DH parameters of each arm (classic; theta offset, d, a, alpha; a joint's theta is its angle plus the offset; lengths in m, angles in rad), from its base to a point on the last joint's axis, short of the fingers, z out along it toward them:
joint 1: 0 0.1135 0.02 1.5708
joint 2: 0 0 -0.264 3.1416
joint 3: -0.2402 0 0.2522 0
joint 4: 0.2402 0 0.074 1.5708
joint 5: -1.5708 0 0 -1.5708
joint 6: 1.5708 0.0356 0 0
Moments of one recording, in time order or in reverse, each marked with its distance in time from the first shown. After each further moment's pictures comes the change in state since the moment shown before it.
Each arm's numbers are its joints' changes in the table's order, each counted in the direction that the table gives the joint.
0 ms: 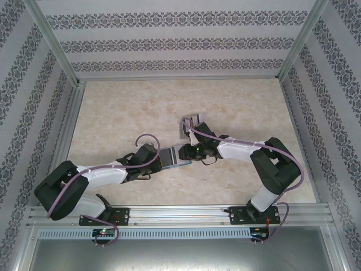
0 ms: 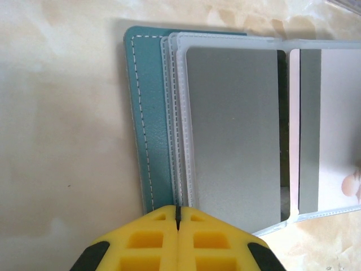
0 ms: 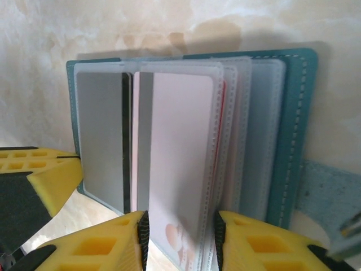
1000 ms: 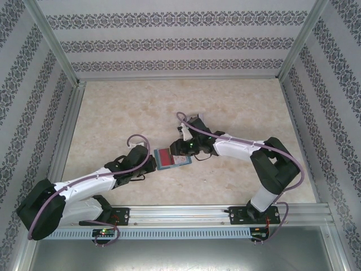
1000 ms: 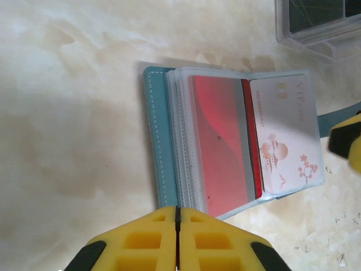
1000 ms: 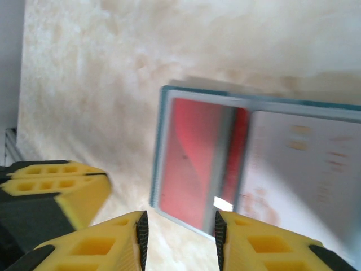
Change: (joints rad) left arm 0.000 0.251 0.039 0.137 0.072 -0.001; right arm 0.017 0.002 -0.090 -0.007 0.056 0.029
